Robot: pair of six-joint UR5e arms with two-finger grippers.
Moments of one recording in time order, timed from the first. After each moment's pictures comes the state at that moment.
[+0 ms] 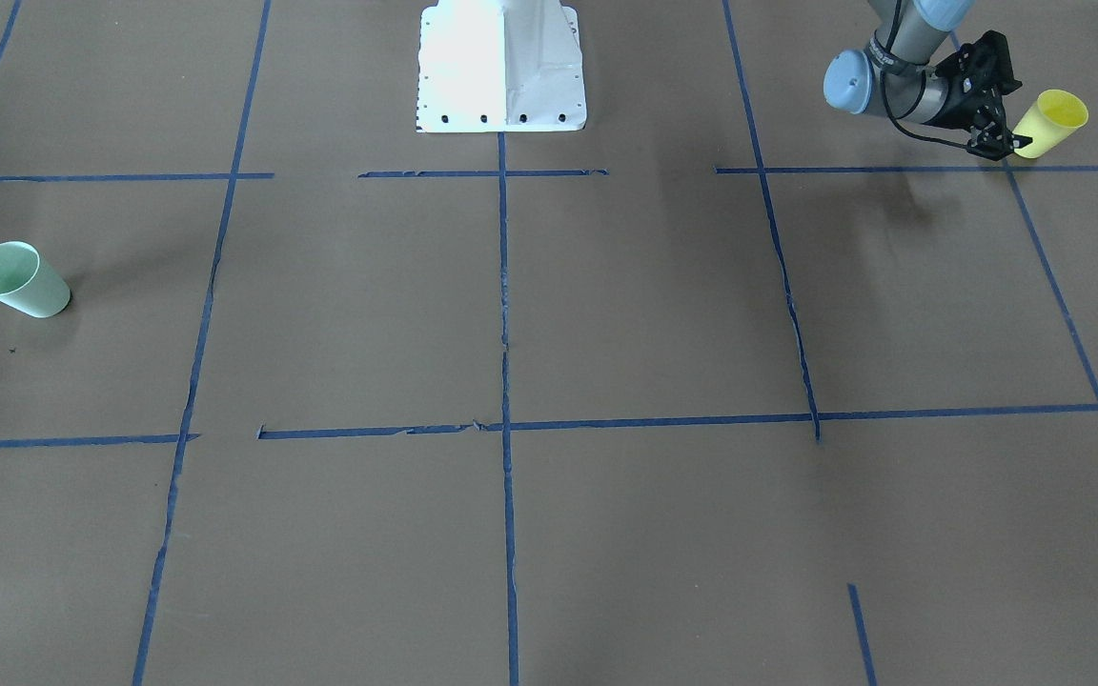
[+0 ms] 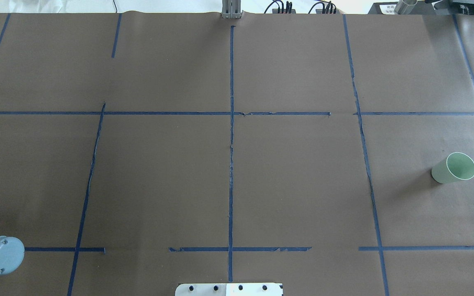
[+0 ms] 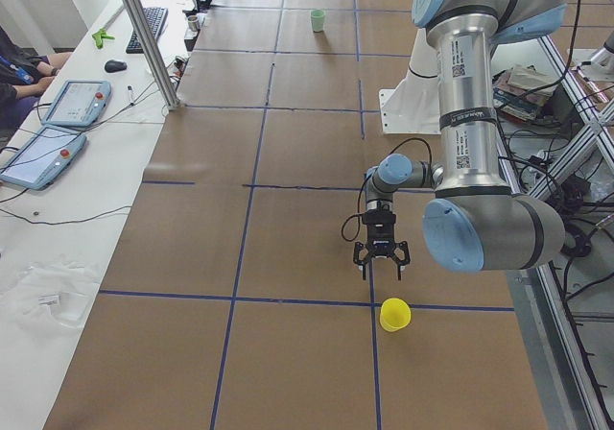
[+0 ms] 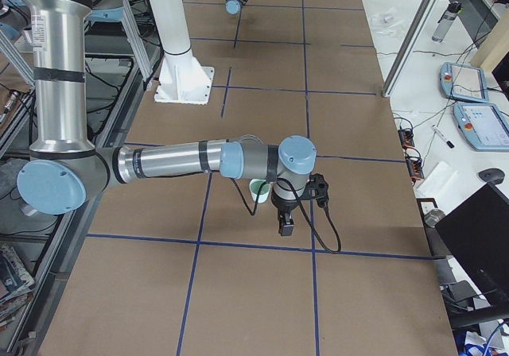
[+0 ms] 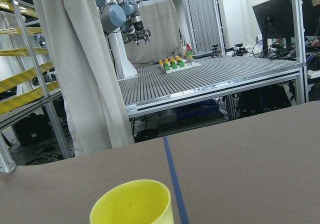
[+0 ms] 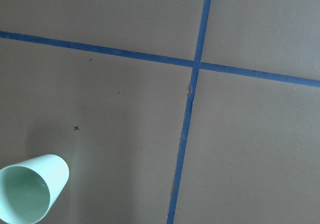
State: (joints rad) left arm -0.18 -1.33 -1.98 -0.87 -1.52 -2.84; right arm 1.54 -1.61 1.76 -1.75 2.33 -0.14
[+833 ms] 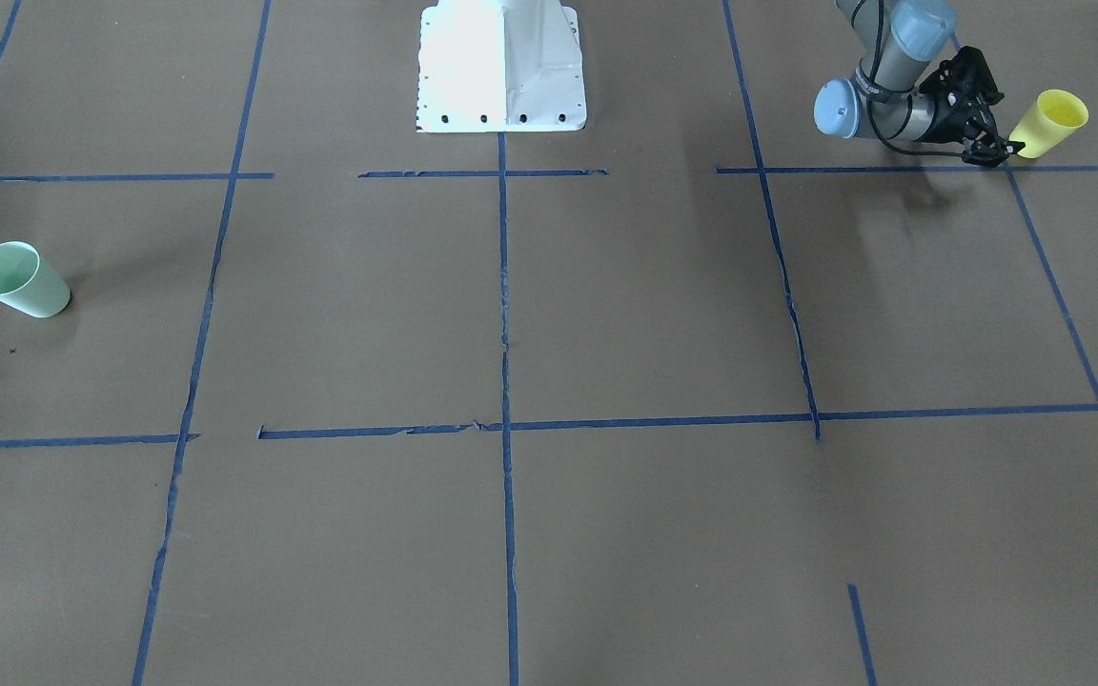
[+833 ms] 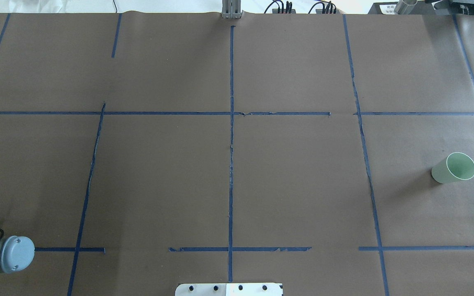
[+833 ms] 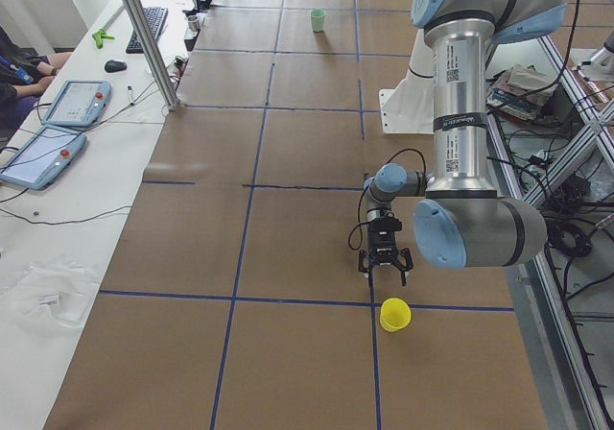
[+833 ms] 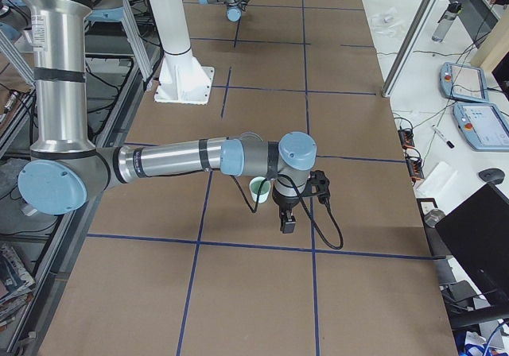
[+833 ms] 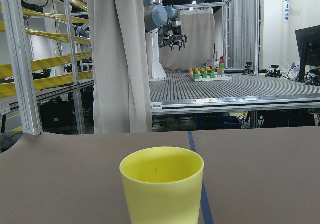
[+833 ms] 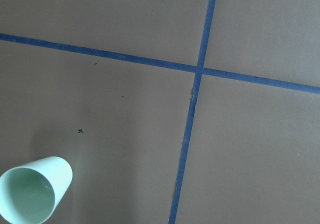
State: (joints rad) left arm -0.18 -1.38 -1.85 -0.88 -1.54 -2.96; right arm 1.54 -1.60 1.78 -1.75 2.32 -0.14
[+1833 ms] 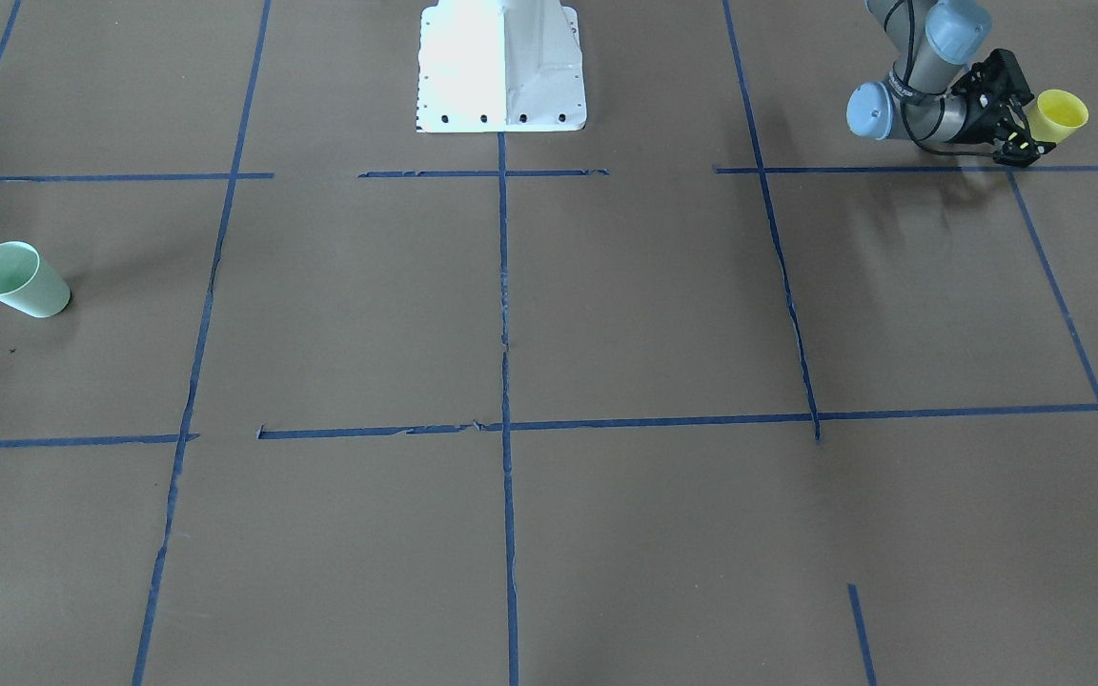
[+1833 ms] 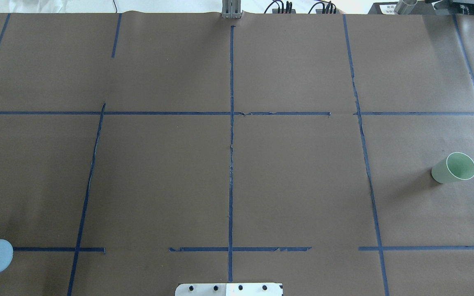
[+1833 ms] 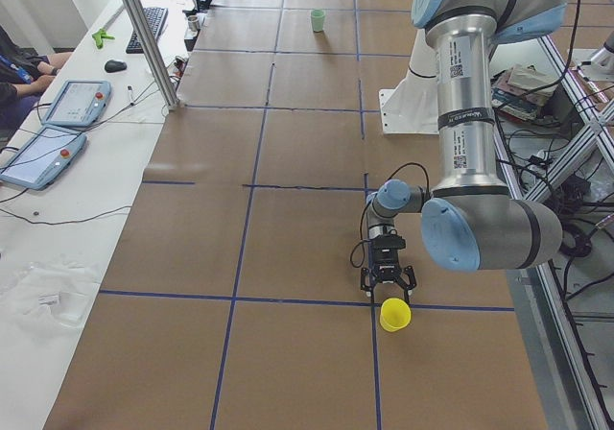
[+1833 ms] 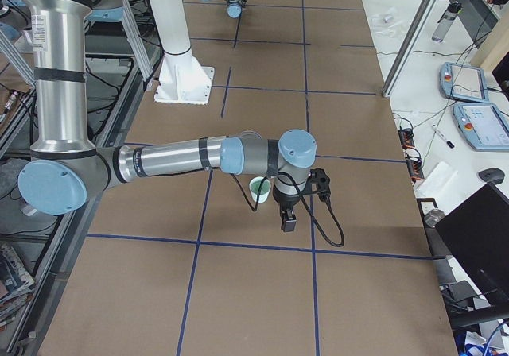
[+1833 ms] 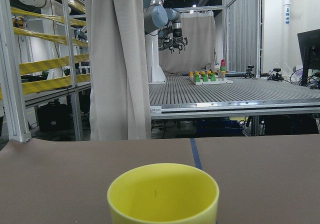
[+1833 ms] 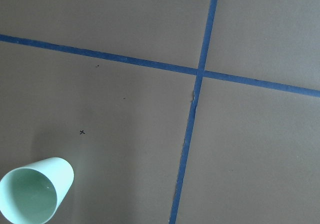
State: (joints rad) left arm -0.17 -1.30 -1.78 -1.01 -1.54 -2.97; right arm 1.54 -1.60 1.78 -1.75 2.32 -0.14
